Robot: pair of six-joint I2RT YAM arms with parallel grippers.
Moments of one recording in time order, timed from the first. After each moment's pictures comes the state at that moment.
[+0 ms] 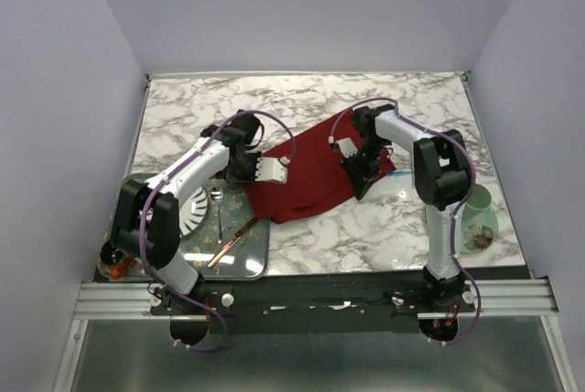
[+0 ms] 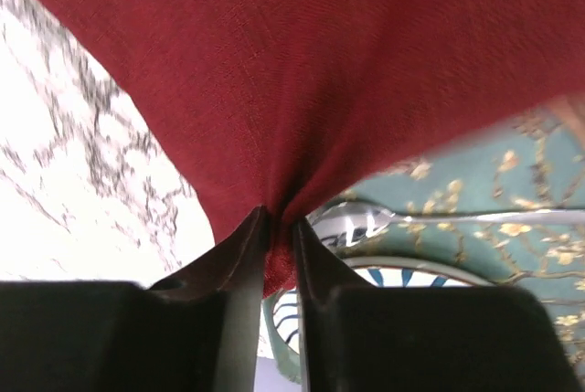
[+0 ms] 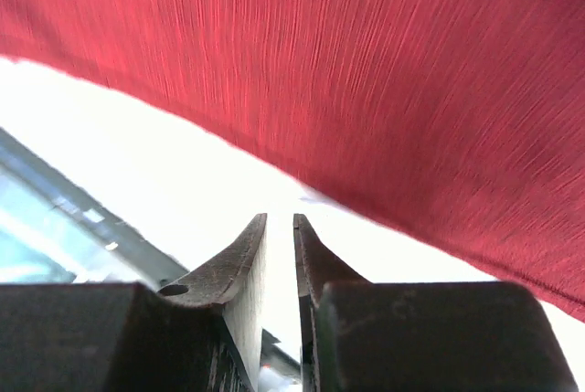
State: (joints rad) left arm -0.45 1.60 1.20 -0.91 0.09 1.22; right arm 0.33 2.16 1.62 -1.20 -0.40 -0.44
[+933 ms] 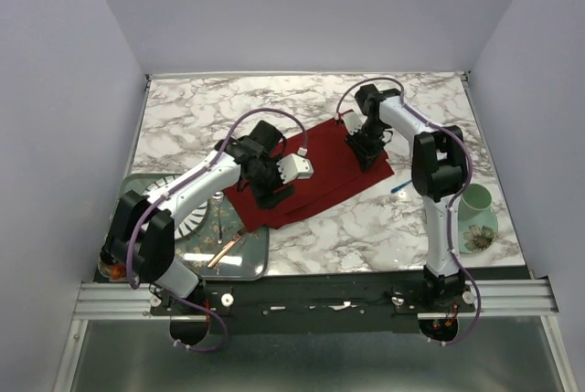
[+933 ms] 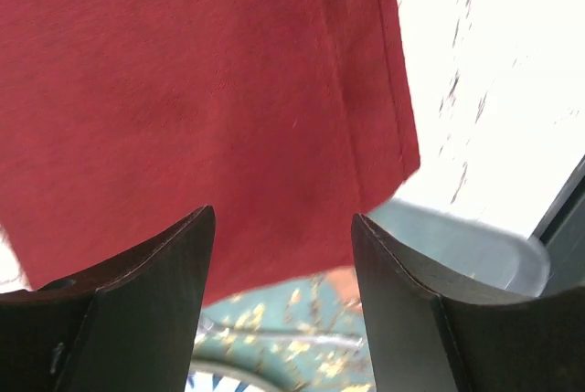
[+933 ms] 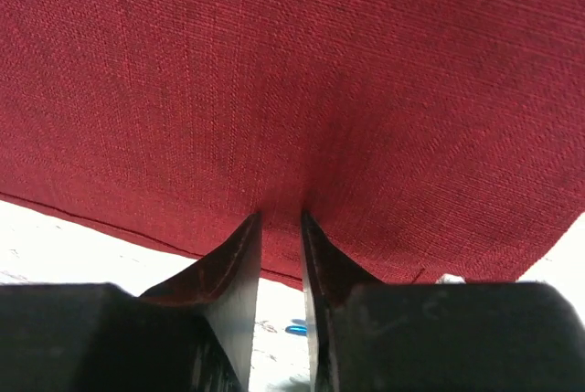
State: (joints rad) left arm -0.57 1.52 1.16 -0.84 0.29 0.63; right arm 0.29 2.27 1.85 -1.12 -0.20 -0.45
